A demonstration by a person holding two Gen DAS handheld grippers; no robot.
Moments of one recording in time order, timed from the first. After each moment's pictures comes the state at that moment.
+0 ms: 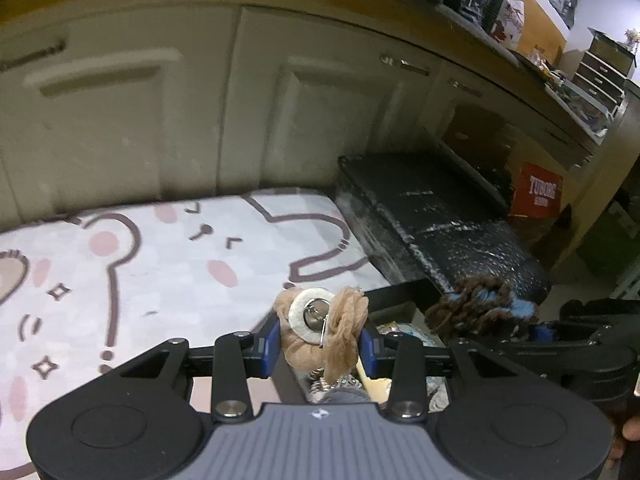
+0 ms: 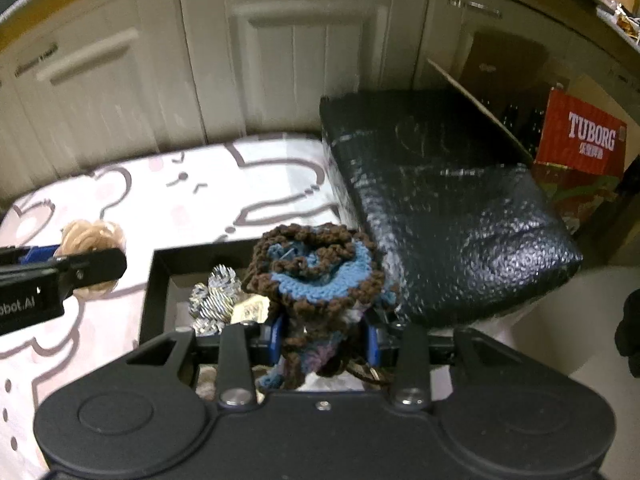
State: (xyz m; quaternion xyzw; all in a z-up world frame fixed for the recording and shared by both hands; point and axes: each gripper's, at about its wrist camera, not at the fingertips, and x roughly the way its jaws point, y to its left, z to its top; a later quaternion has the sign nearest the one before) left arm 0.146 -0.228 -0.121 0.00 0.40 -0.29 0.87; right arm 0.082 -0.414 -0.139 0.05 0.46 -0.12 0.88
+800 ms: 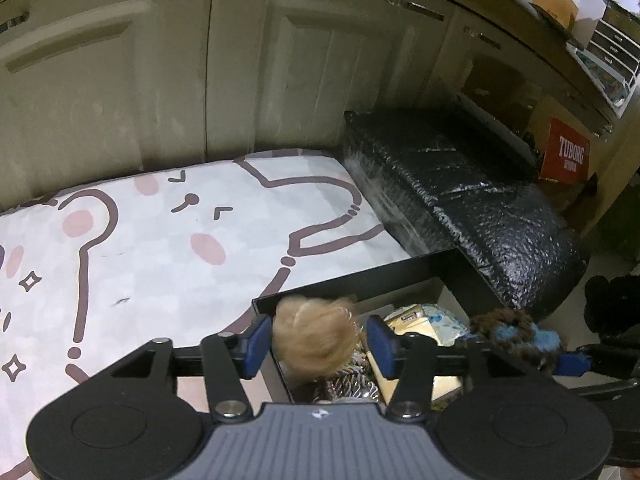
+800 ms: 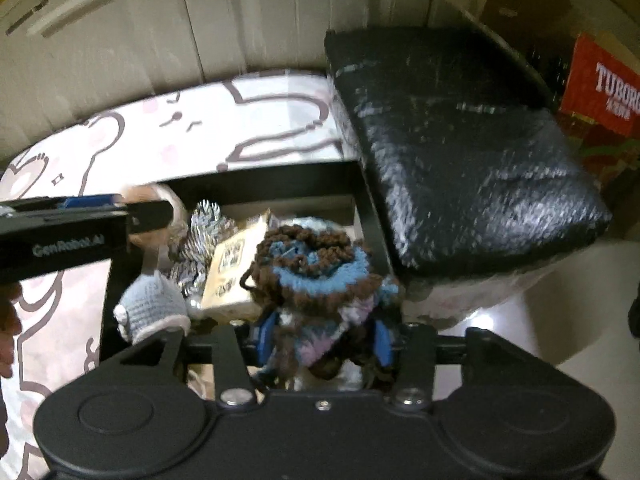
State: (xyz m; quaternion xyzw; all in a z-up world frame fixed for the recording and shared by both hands) left arm 0.169 -0.263 -0.169 0.03 0.43 -0.27 0.86; right arm 0.084 -0.426 -0.174 0.05 0.51 -0.10 0.85
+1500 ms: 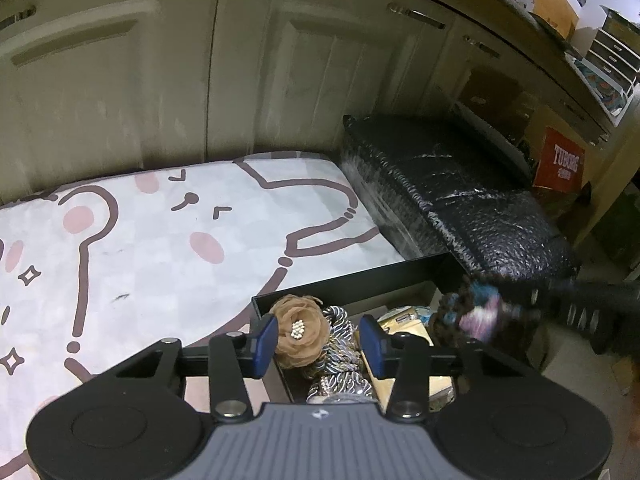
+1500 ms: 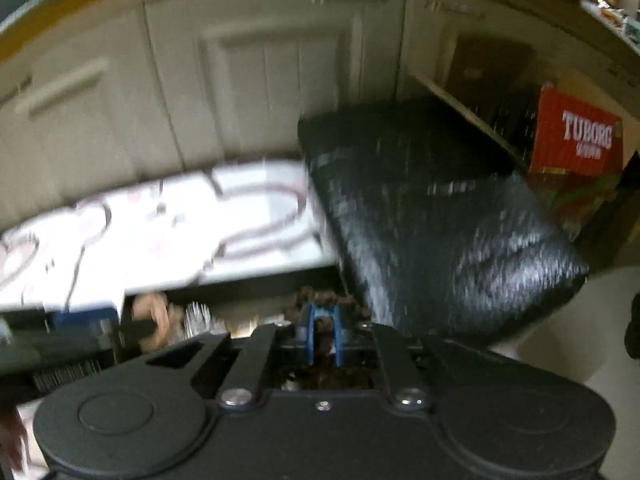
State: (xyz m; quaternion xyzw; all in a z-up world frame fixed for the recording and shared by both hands) left arm 0.168 -0.257 -0.166 0.02 0.43 -0.27 0.86; right arm 0.100 -0.435 -0.148 0.08 0.41 -0.14 0.90
